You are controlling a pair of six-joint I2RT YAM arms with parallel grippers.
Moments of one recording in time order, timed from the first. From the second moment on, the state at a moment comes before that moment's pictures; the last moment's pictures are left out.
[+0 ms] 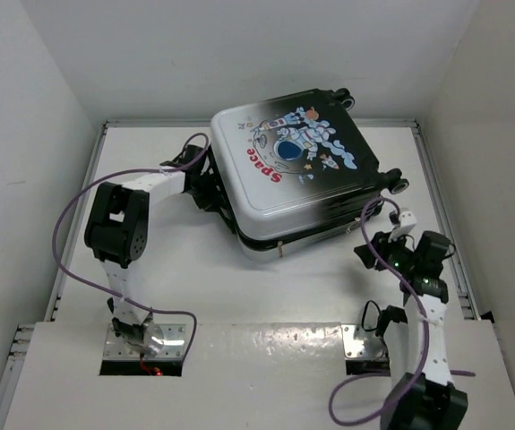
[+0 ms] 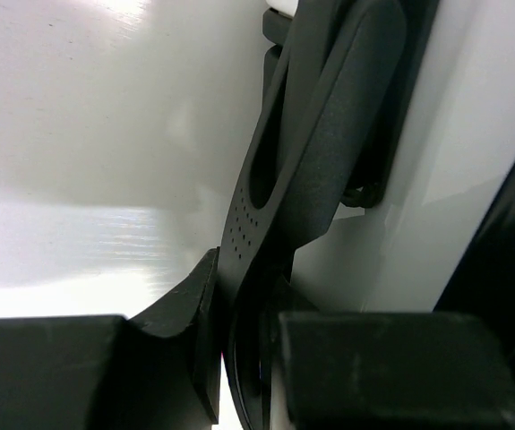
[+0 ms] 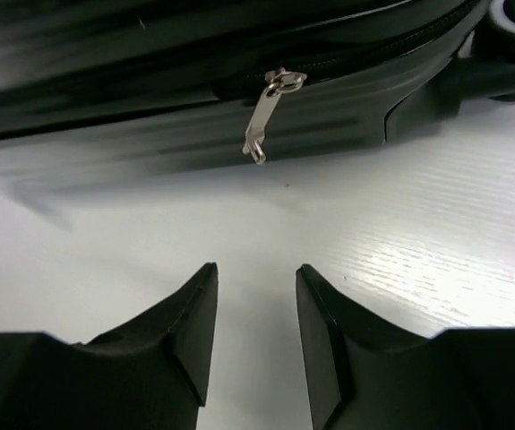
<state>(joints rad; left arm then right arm) -0.26 1.93 1.31 -0.46 0.19 -0.81 -0.44 0.63 0.26 -0.29 -0.83 -0.17</state>
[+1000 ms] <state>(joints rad) -0.24 1.86 1.21 -0.41 0.20 -0.80 0.24 0.89 0.20 0.27 0.09 0.00</state>
